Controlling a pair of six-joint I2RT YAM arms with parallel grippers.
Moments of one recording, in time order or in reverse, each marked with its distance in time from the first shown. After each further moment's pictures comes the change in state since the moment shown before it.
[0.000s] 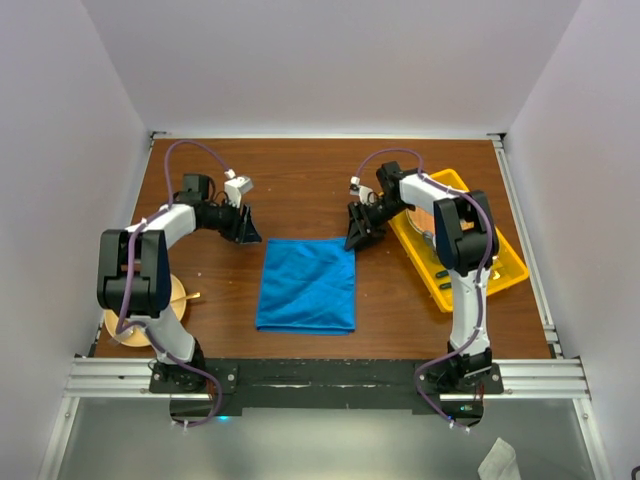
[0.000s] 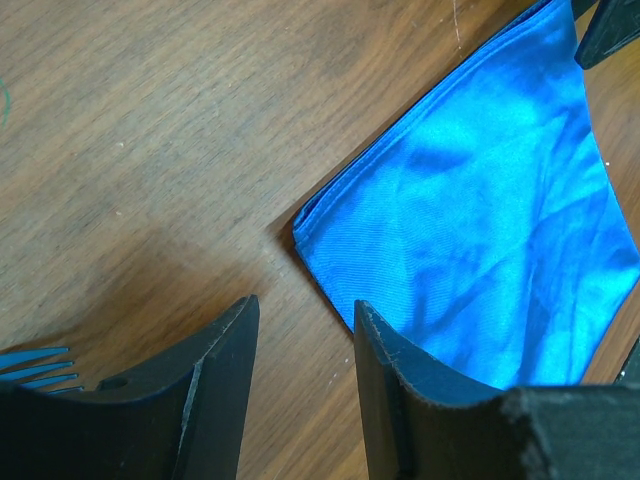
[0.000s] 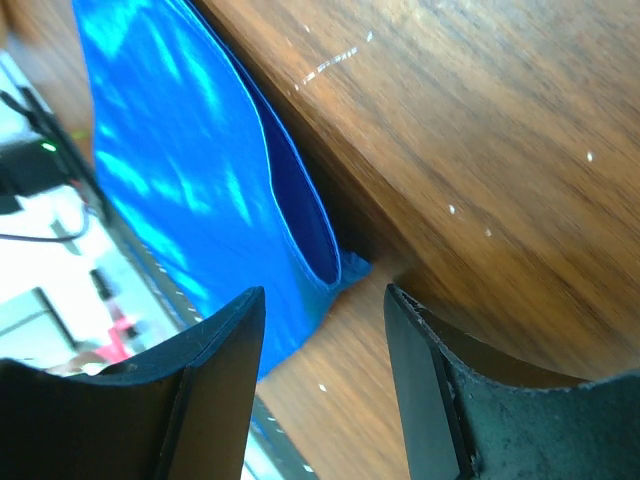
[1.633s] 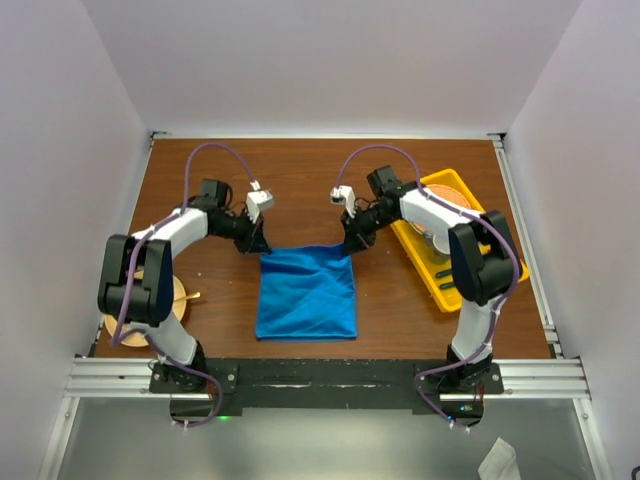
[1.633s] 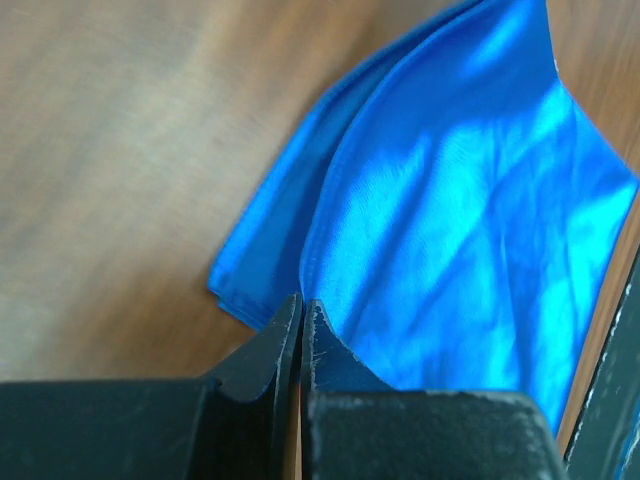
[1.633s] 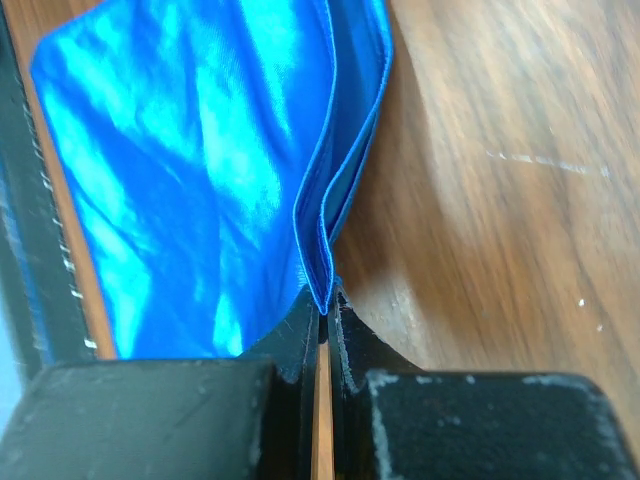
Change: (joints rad) left arm -0.116 -0.033 -0.013 -0.104 0.060 0.222; right arm 0.112 -0.280 -0.237 0.197 -0.024 -0.454
